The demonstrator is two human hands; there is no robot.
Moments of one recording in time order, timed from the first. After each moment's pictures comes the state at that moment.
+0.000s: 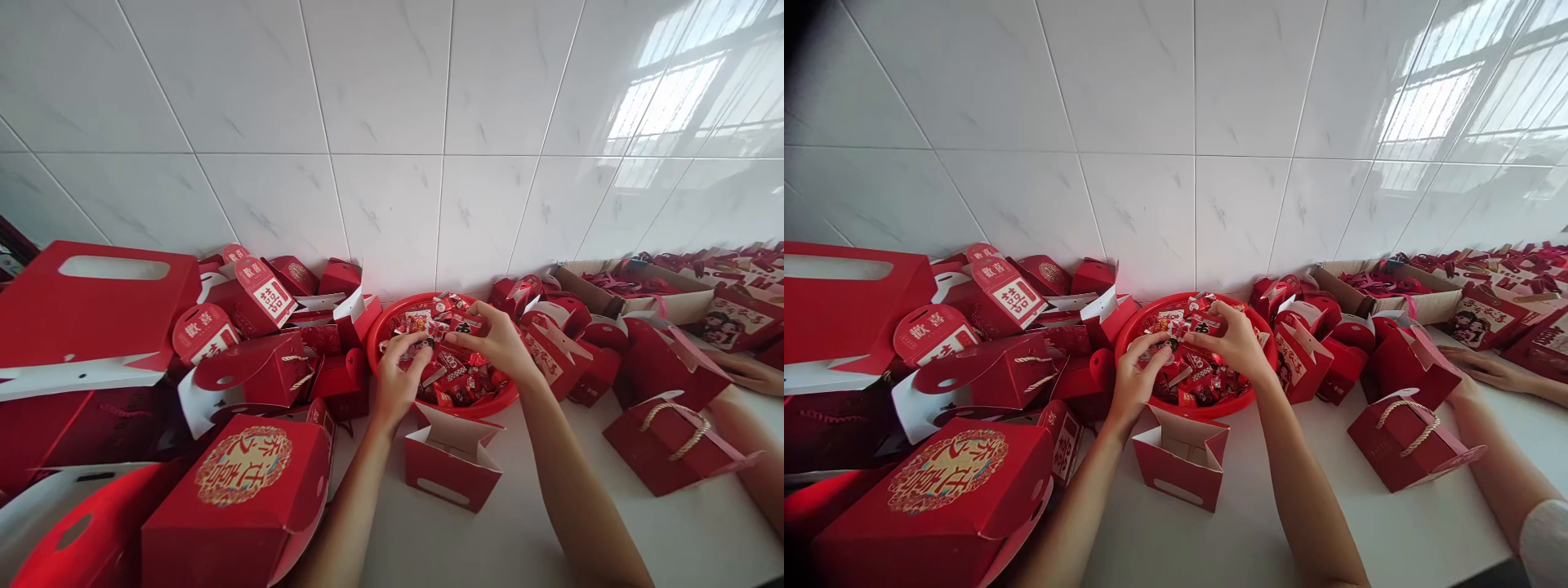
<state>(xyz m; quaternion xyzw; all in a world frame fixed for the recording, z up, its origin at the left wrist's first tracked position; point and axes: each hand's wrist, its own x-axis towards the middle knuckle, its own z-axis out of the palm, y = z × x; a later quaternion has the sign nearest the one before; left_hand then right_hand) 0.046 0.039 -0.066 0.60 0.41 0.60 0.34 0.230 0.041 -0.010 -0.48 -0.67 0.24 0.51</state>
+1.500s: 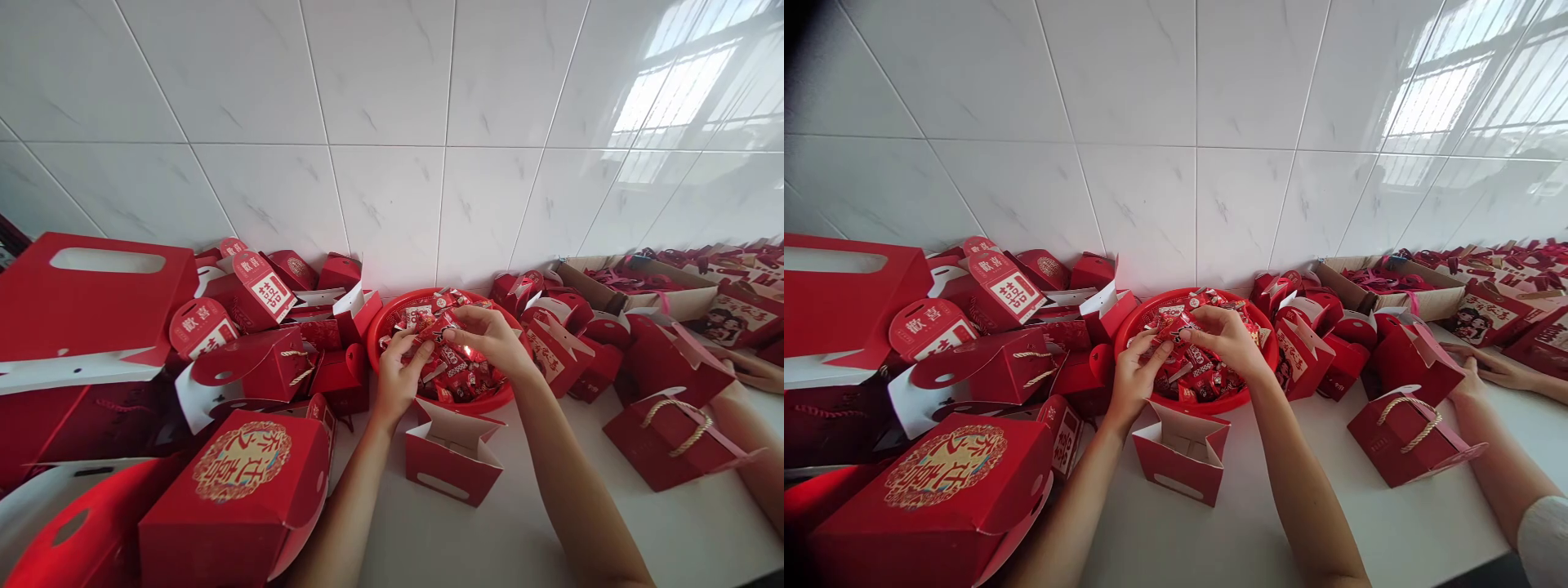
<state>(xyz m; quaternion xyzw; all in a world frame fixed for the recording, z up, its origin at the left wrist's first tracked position) 0.047 0.040 -0.066 0.62 0.37 0.61 0.32 0.219 0.035 -0.005 -0.40 -0.65 0.39 0.51</state>
